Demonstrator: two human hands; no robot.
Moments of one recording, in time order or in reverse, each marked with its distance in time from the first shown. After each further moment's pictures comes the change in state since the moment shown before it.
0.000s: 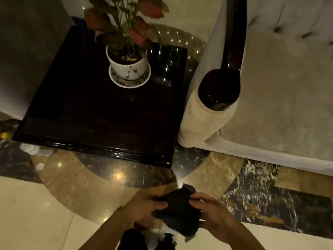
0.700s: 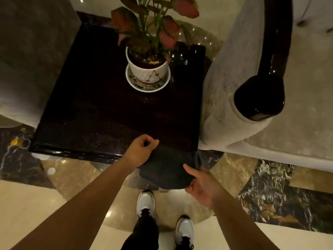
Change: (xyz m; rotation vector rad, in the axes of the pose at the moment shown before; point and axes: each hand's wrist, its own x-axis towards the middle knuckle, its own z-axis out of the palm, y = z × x) left_hand 0.062 0.092 -0.145 0.110 0.369 0.299; right_hand 0.063 -0.079 0.126 0.370 0.014 -0.178
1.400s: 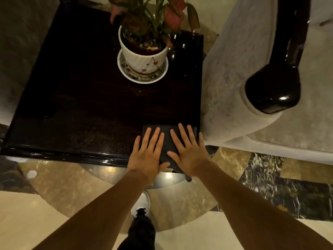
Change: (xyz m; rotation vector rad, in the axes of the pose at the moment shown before) left_hand 0.017 -0.054 0.033 1.322 0.000 0.439; right_hand 0.090 -0.017 0.013 -2.222 0.263 -0.693
